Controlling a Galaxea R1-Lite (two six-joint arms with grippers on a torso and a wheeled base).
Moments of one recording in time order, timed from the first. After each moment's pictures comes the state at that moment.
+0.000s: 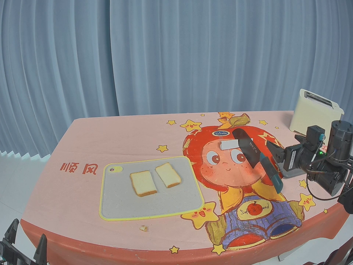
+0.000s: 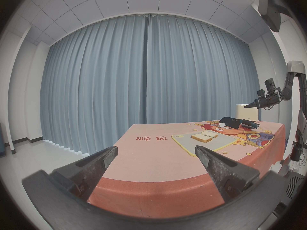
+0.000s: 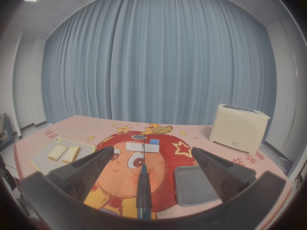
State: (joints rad) left arm 0.01 0.02 -0.02 0.00 -0.02 0.01; right arm 0.43 1.52 -0.47 -0.80 -0.29 0.05
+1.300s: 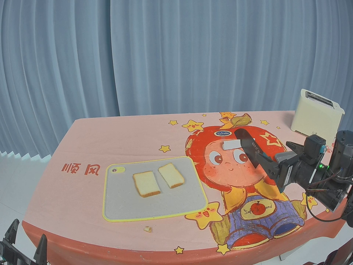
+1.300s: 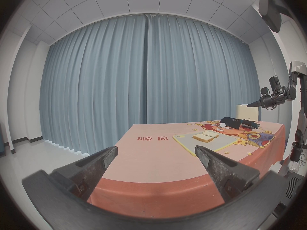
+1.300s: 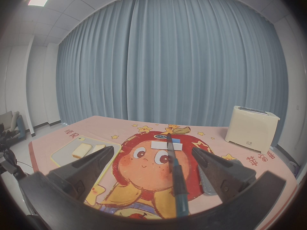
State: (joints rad) left arm 0.01 0.02 -0.02 0.00 -0.02 0.00; right arm 0.62 1.45 -0.42 -0.80 -0.33 0.07
